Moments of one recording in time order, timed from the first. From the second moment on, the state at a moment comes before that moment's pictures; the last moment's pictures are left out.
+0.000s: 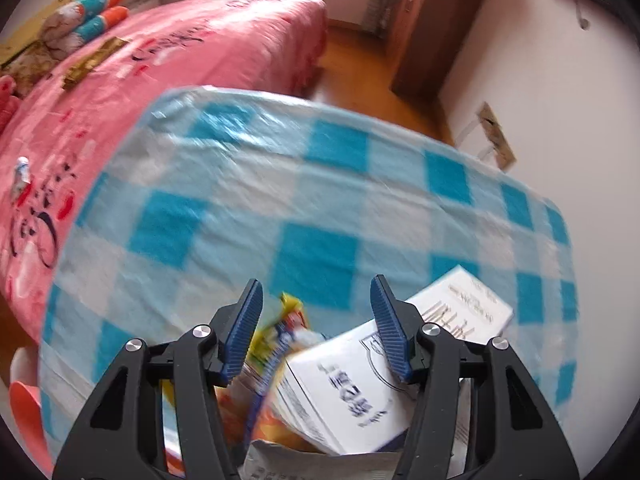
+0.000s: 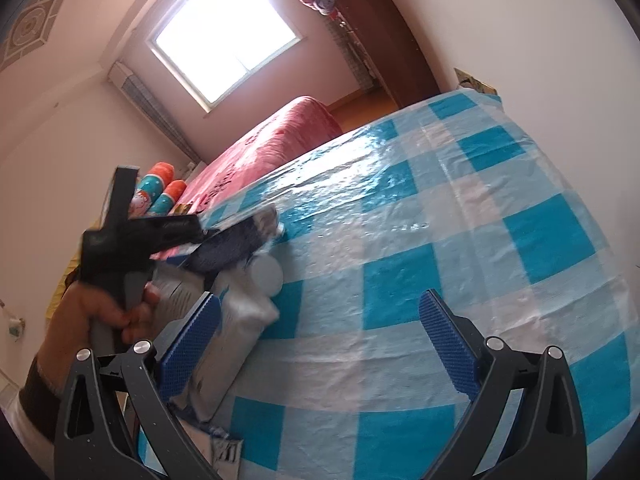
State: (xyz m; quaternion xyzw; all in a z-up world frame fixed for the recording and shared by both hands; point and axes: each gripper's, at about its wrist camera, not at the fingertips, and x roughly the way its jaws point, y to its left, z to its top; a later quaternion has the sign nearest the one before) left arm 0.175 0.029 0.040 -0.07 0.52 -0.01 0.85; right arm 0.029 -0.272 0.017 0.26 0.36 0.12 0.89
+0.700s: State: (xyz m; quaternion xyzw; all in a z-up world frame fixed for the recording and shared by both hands) left arm 0.011 0.012 0.122 0.03 0.43 -0.10 0.90; right arm 0.027 -0.289 0.016 0.28 0.36 0.14 0.88
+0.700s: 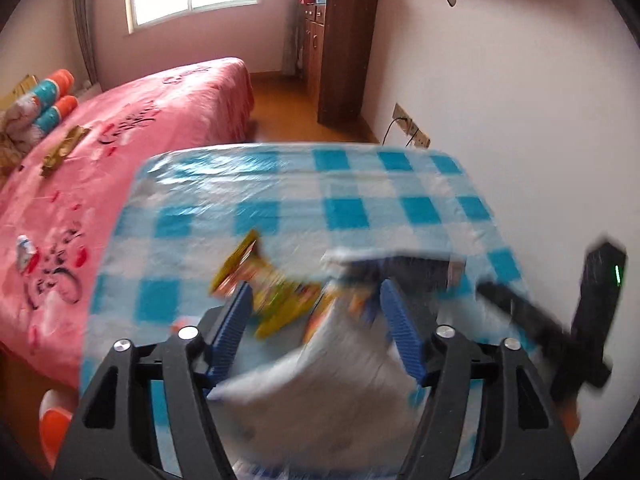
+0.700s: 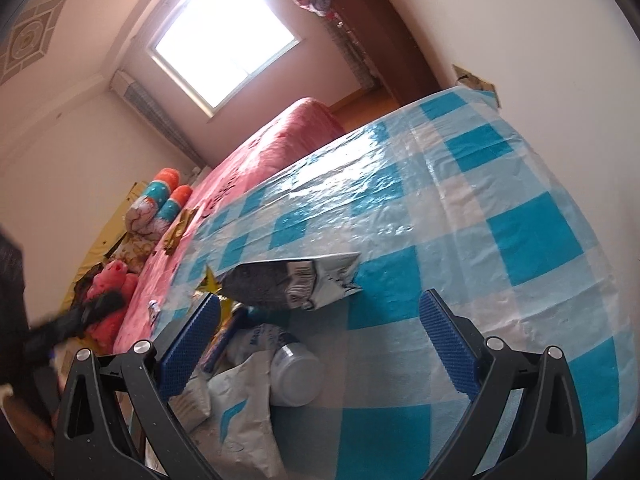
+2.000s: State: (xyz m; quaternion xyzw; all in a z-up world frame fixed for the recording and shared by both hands) left arm -0.083 0.027 0.033 -0.09 0.54 0.04 0.84; right arm 0.024 -0.202 0.027 0.19 0.35 0.33 0.86
